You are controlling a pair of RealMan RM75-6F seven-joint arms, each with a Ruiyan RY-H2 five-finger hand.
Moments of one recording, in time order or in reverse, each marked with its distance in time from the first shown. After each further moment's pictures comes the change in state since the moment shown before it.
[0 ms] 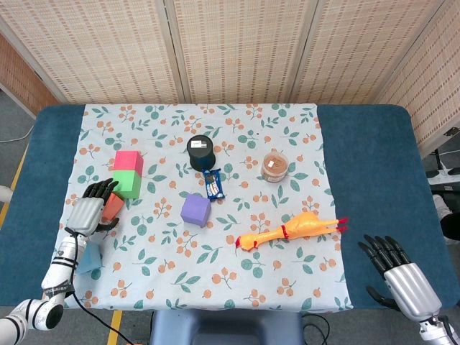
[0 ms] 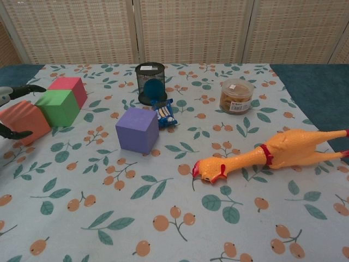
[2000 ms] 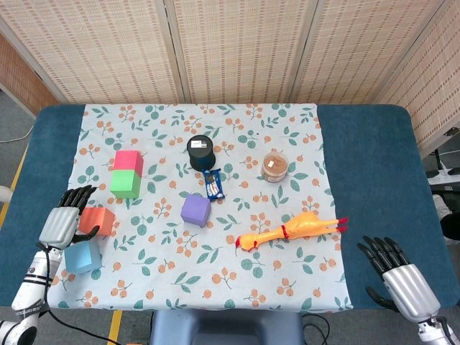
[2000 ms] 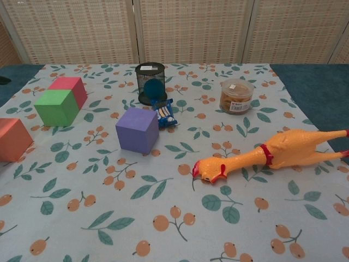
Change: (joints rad) left arm 0.109 0.139 0.041 -0.120 0.091 0.151 -0.116; right arm -0.002 -0.006 -0.004 -0.005 0.001 -0.012 -0.027
